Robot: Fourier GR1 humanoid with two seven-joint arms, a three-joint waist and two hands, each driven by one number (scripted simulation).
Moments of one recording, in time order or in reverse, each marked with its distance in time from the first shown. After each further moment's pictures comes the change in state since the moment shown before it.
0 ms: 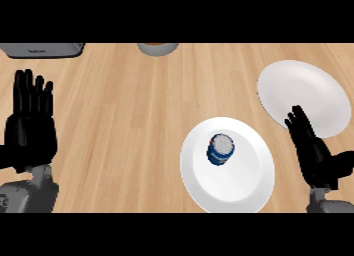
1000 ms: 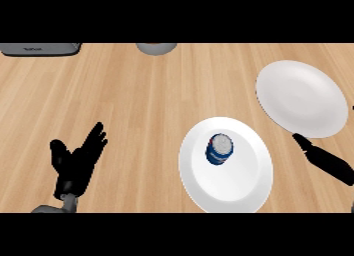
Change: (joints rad) left arm 0.147 0.026 -0.213 0.240 -0.022 -0.236 0.289; right arm 0.077 -0.059 -0.060 -0.427 0.395 -0.403 0.097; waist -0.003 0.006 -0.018
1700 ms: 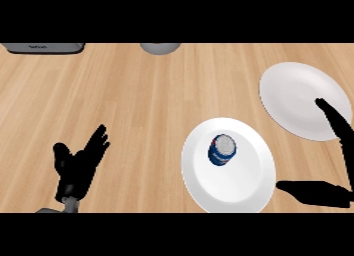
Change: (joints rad) left arm 0.018 -0.009 -0.007 -0.007 -0.025 -0.021 -0.003; right arm -0.045 -0.216 0.243 -0.246 0.236 0.416 0.680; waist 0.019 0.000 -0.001
